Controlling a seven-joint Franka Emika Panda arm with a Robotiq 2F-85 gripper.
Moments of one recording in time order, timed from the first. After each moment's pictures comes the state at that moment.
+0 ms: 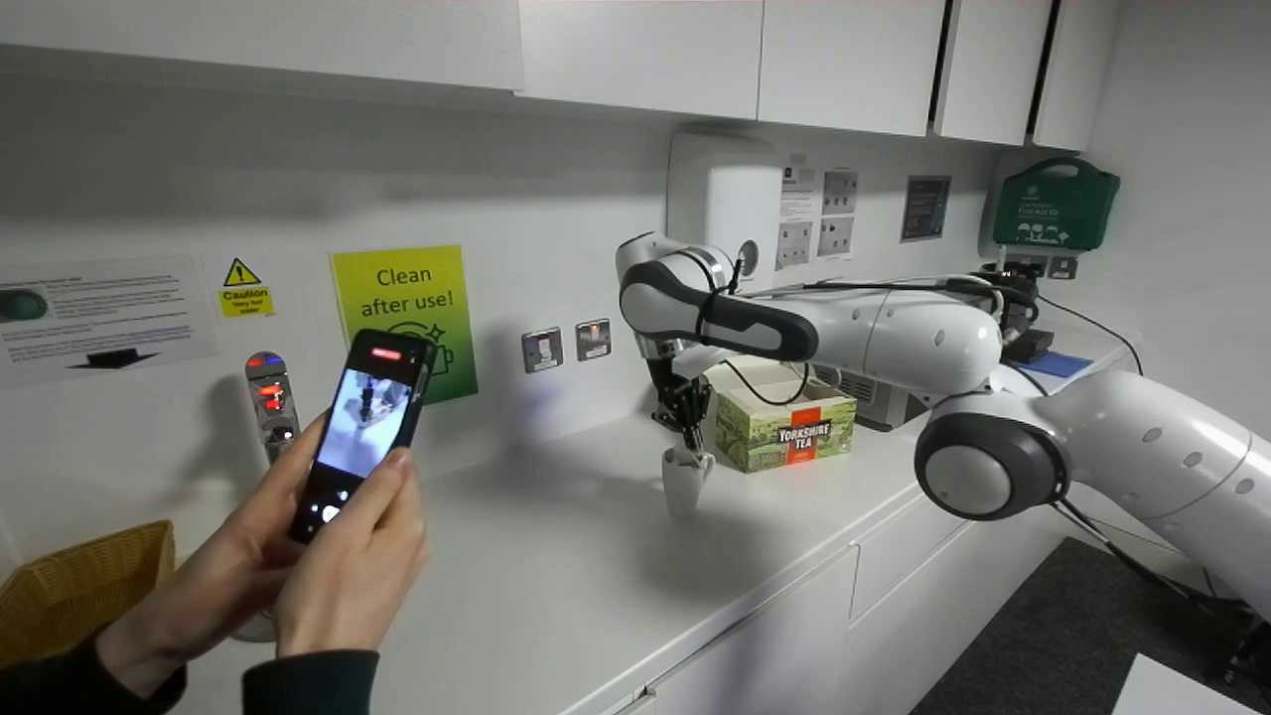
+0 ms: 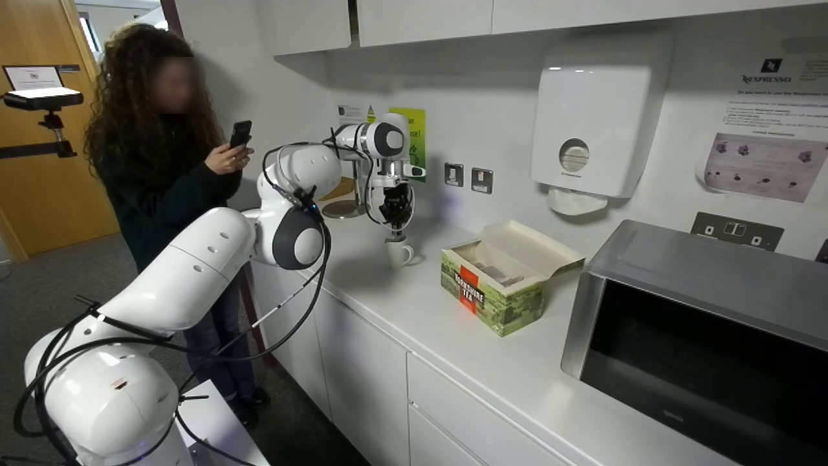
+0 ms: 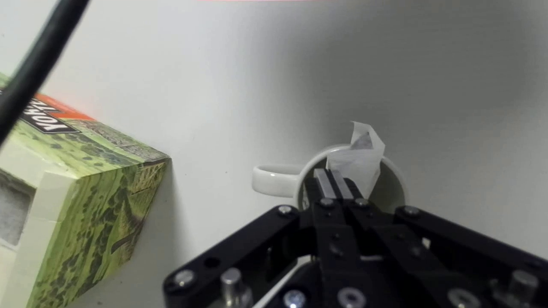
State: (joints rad) arm 0.23 1.05 -0.06 -0.40 -0.09 1.23 0.08
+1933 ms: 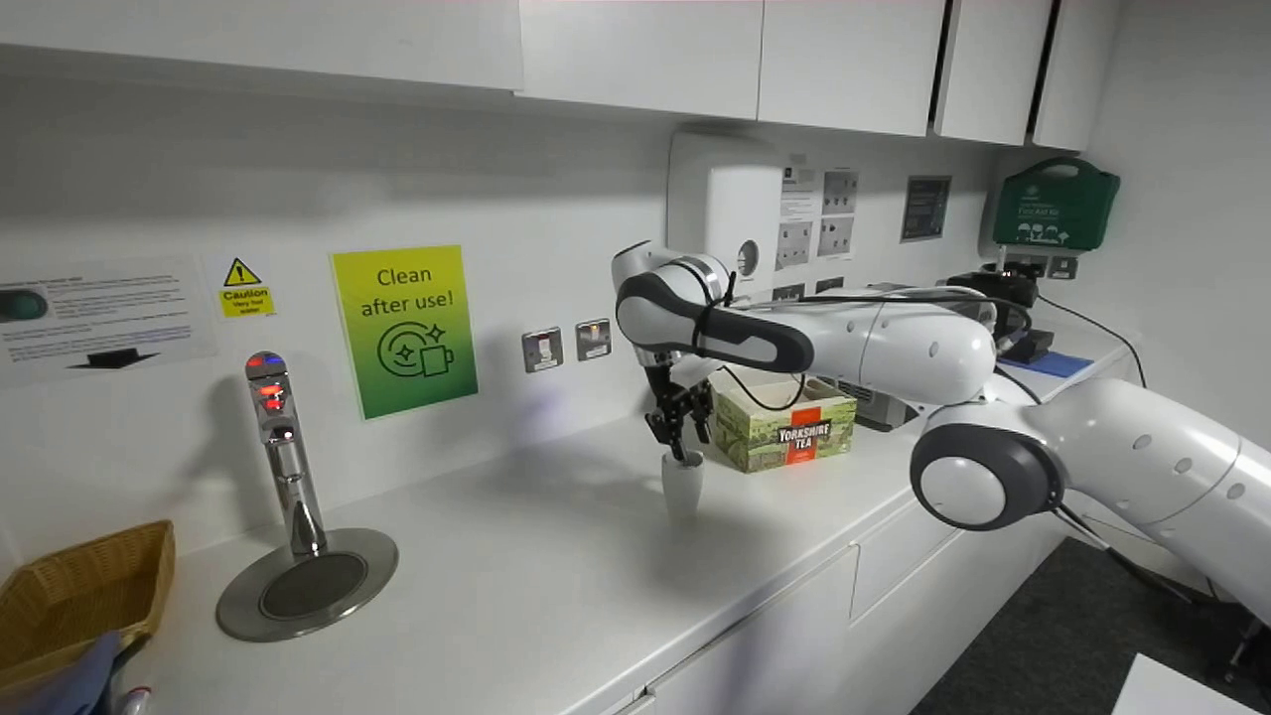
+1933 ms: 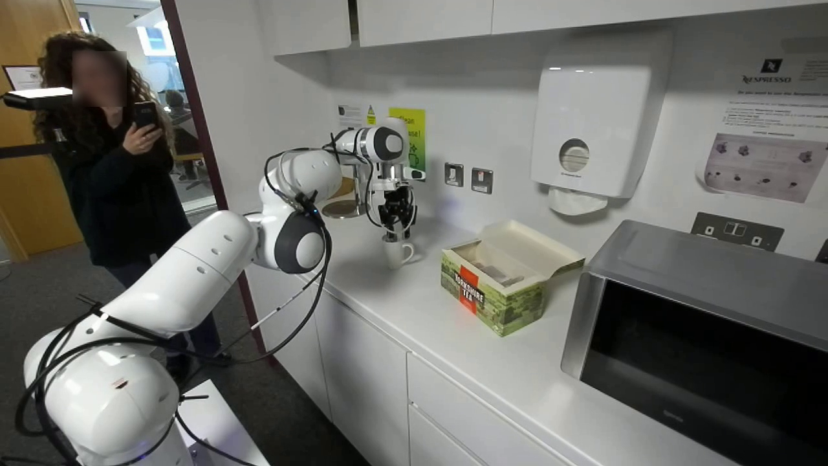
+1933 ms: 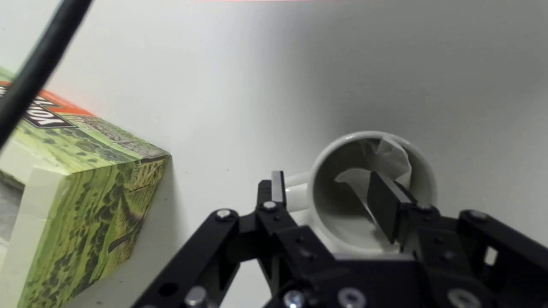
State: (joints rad) arm 0.24 1.09 -0.06 -0.36 -0.12 1.23 0.08
